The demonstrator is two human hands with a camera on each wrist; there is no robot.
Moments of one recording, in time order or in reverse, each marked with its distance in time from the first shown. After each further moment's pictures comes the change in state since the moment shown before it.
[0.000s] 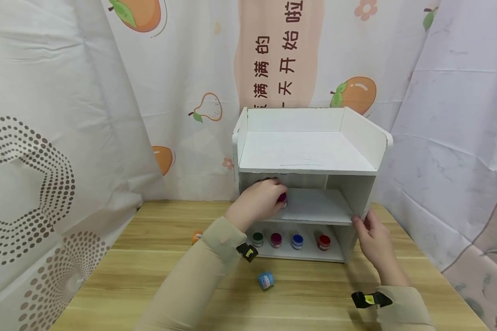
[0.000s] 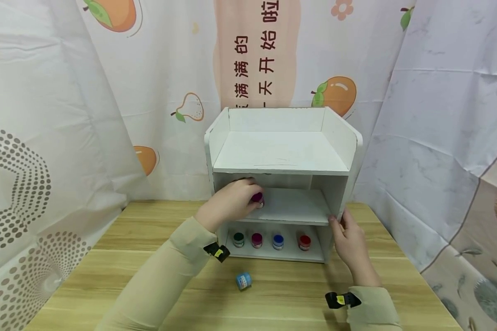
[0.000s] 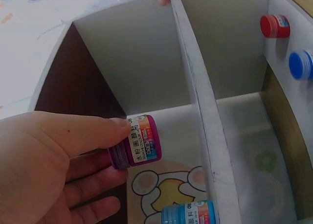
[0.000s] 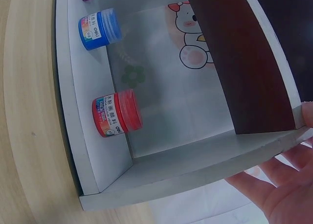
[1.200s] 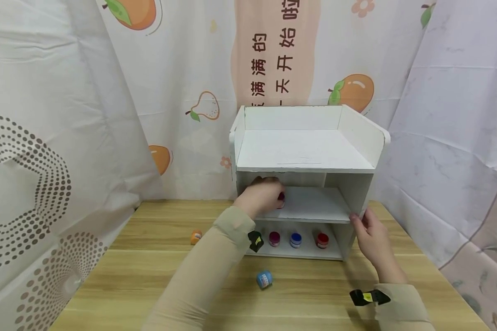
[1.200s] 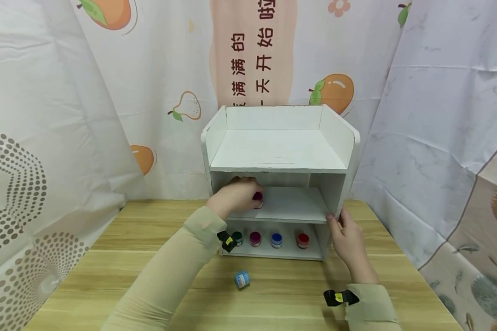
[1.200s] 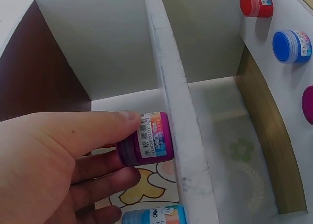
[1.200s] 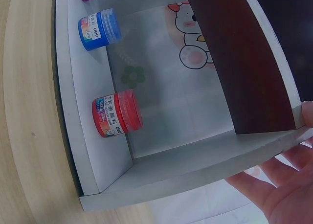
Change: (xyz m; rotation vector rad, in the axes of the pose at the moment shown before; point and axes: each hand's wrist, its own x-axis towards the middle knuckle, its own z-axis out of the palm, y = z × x) left_hand 0.027 -0.009 0.019 0.016 -0.172 -0.129; right_hand 0.001 -0.004 -0.001 0.038 0.000 0.004
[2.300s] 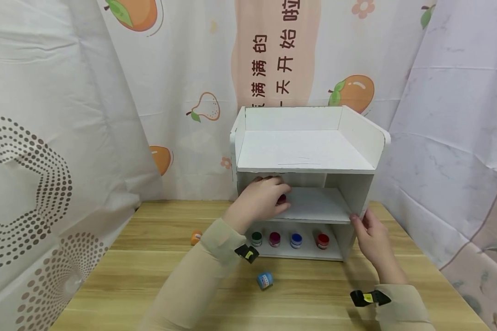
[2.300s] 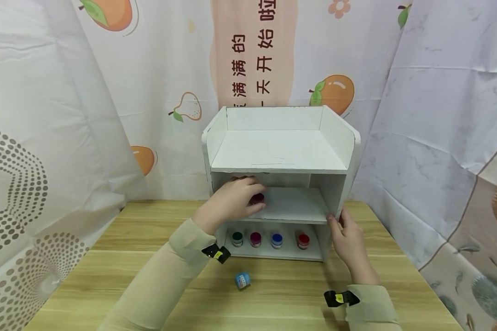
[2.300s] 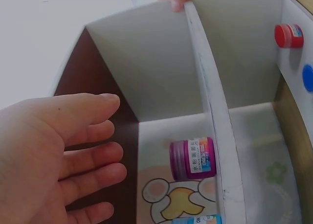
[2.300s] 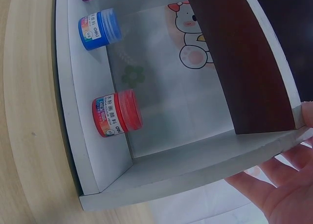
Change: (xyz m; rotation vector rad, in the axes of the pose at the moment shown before) left_hand -0.030 0.010 -0.016 0.055 0.150 0.130; right_hand 0.000 0.001 0.000 0.003 0.002 0.005
